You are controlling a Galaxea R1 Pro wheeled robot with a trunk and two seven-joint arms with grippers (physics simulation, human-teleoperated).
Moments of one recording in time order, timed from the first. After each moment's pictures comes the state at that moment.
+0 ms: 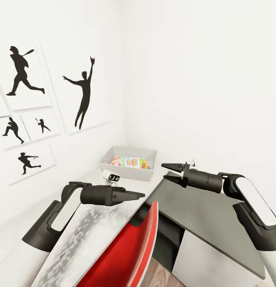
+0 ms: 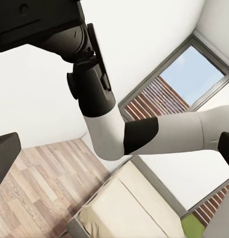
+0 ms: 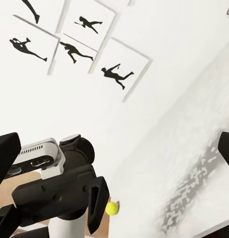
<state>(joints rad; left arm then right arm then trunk) -0.67 0.17 -0.38 -1.43 0.86 1.04 -1.09 -0.64 -0.35 0.19 -1.56 -1.80 1.04 -0.12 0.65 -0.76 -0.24</state>
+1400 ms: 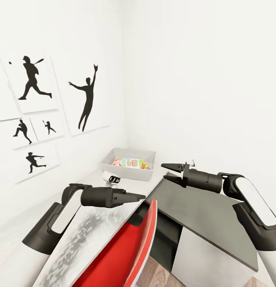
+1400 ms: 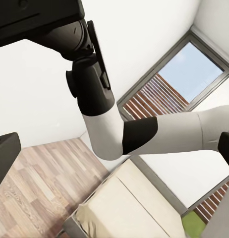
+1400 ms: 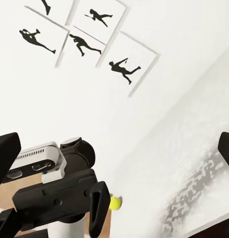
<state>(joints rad) -0.65 0.17 -0.38 -1.43 0.86 1.04 -1.09 -0.64 -0.35 0.19 -1.56 -1.80 1.04 -0.12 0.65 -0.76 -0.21</state>
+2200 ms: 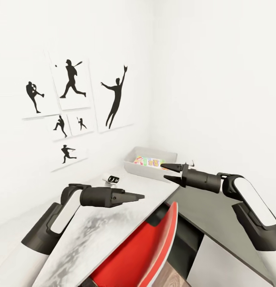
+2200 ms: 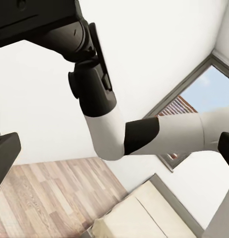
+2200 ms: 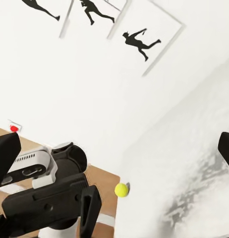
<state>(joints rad) -0.65 0.17 -0.37 -1.43 0.85 1.04 -1.09 -0.65 -0.35 0.20 -1.56 -1.76 1.01 -0.12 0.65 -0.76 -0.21</state>
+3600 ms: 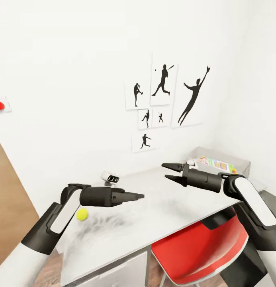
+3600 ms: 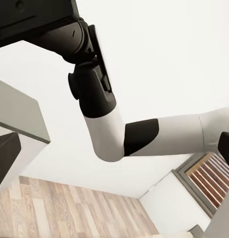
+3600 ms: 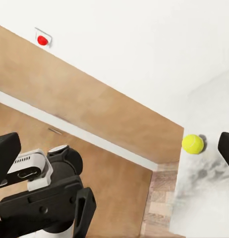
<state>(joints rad) -0.65 0.17 -0.37 -1.43 0.86 1.04 -1.09 -0.64 -0.35 0.19 -1.56 -1.75 1.01 -0.12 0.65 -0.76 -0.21</state>
